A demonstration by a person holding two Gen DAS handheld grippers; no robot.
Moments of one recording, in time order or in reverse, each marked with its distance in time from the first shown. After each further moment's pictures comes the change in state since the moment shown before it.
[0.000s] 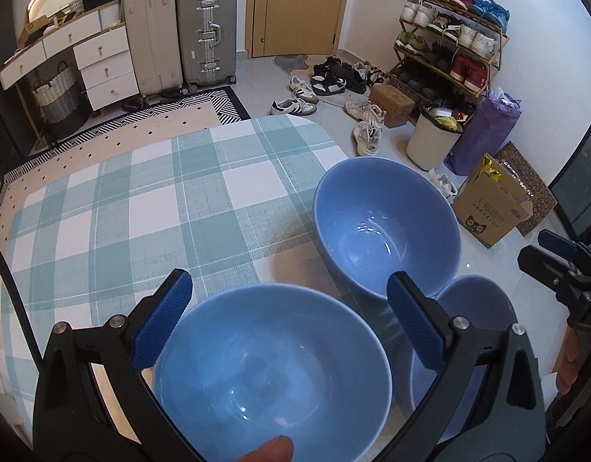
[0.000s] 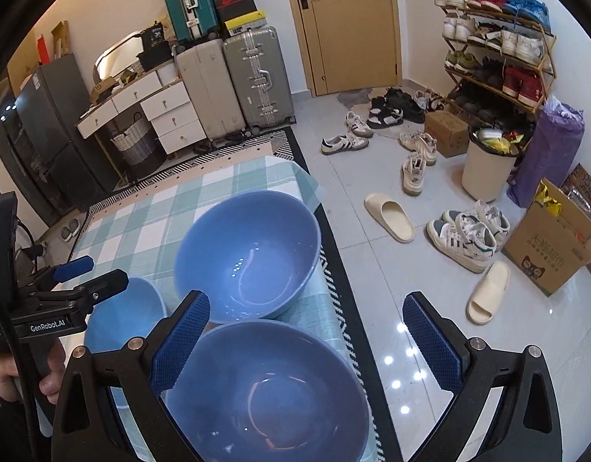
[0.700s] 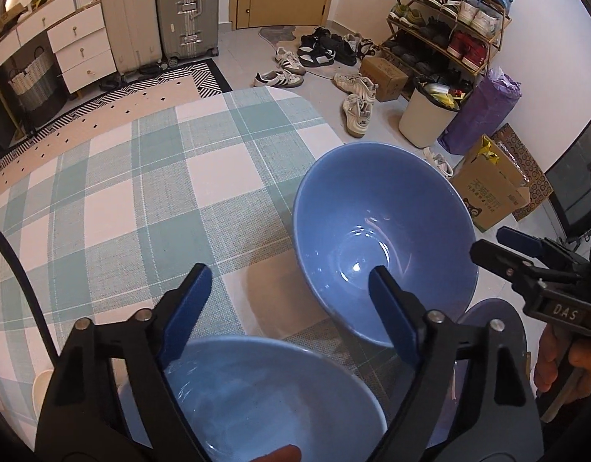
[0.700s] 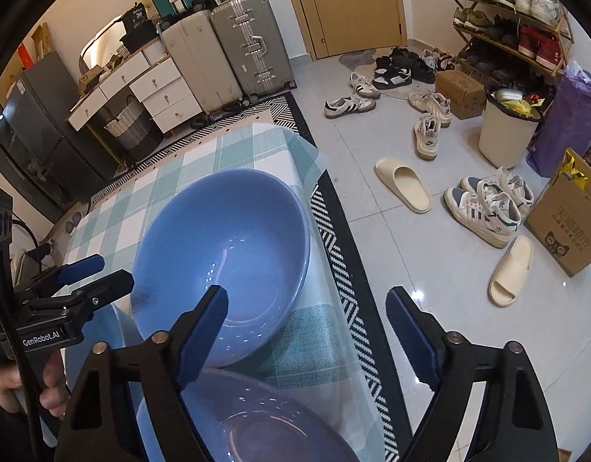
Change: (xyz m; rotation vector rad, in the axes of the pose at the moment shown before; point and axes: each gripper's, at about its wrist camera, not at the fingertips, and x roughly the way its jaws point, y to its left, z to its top) left arm 0.079 -0.009 0.024 0.012 0.118 -0.060; right arm 0.093 -0.019 0.022 0.045 0.139 0.053
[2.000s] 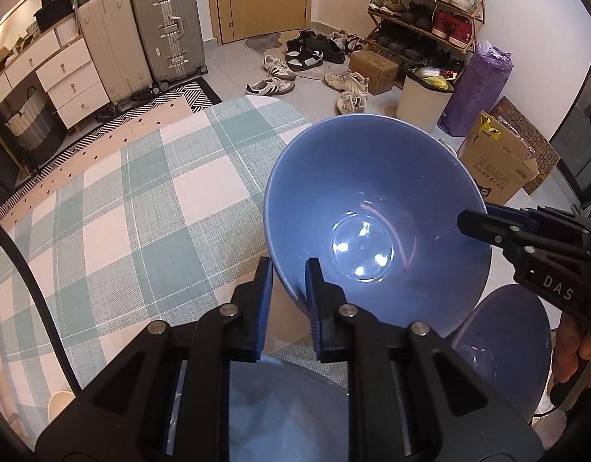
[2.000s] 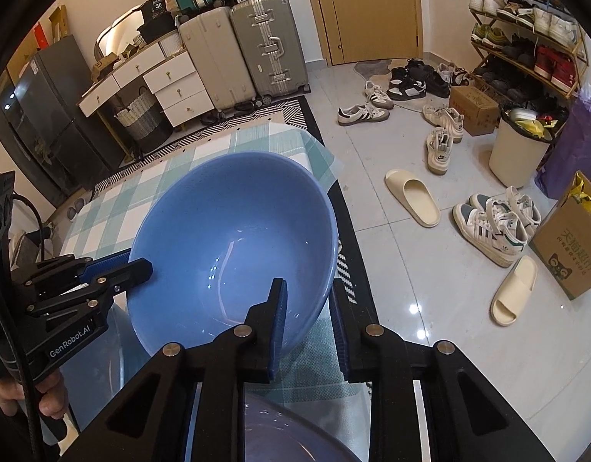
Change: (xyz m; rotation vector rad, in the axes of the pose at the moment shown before) left arm 0.005 -0.030 -0.006 0.129 -0.036 0.055; right arm 0.009 0.015 -0.001 -0.076 -0.031 0.004
